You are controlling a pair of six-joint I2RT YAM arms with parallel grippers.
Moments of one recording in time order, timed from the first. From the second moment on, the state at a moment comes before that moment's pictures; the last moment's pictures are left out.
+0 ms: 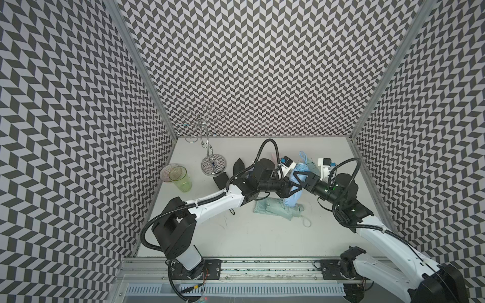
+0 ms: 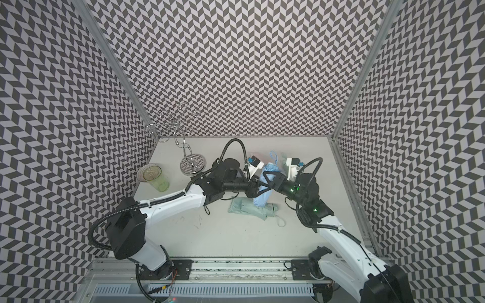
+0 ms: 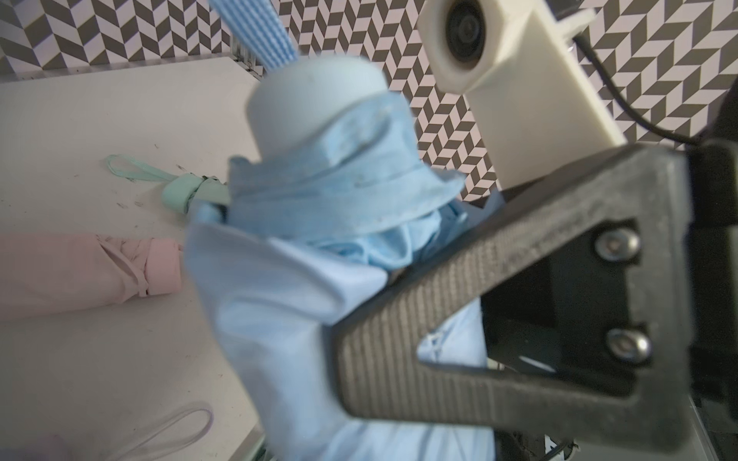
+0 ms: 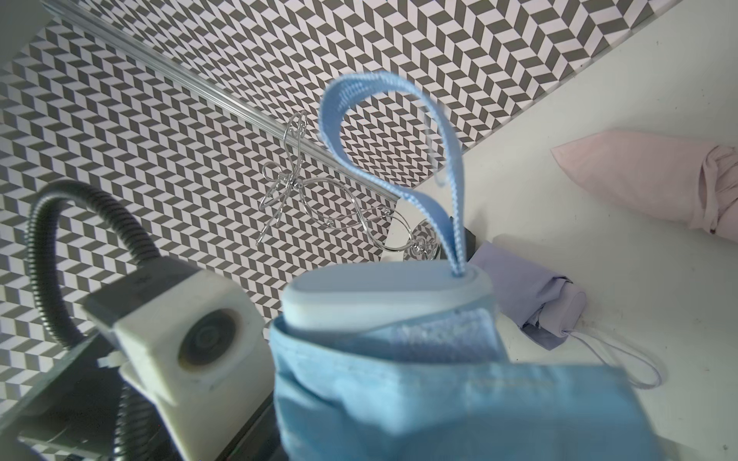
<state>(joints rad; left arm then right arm) -0.85 1.61 1.15 0.05 0.50 -0.29 0.40 0.96 0.57 0.22 -0.41 0.97</state>
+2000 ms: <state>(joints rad) -0.58 1.54 1.09 -0.13 1.30 -0.28 0.42 1.12 0.59 0.55 -0.94 0.82</state>
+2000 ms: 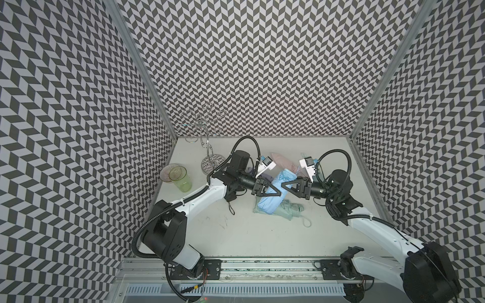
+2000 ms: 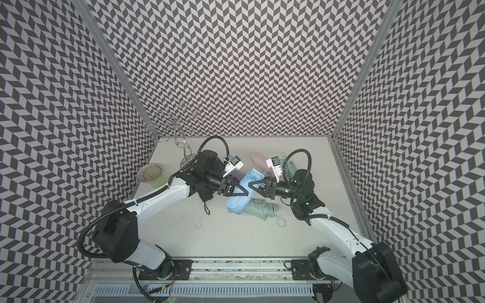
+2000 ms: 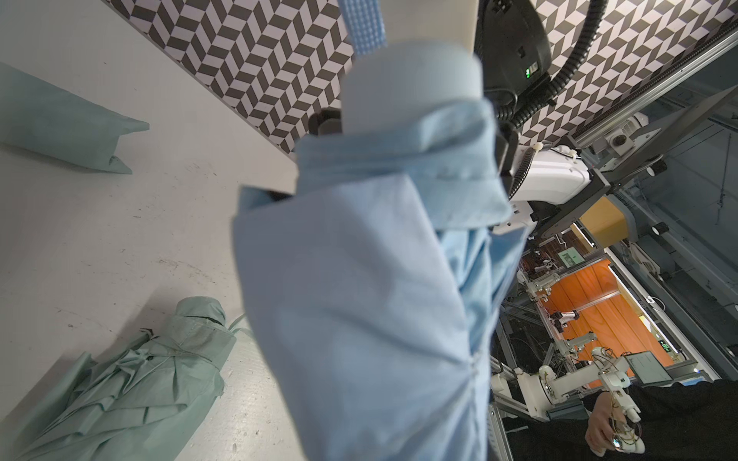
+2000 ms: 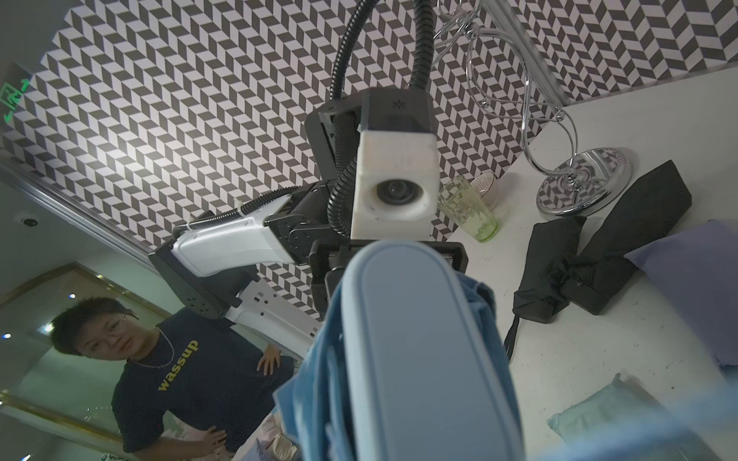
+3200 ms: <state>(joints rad) -0.49 1.41 0.84 0.67 1.10 -0.96 0.46 1.16 0.47 1.03 -0.46 1.21</state>
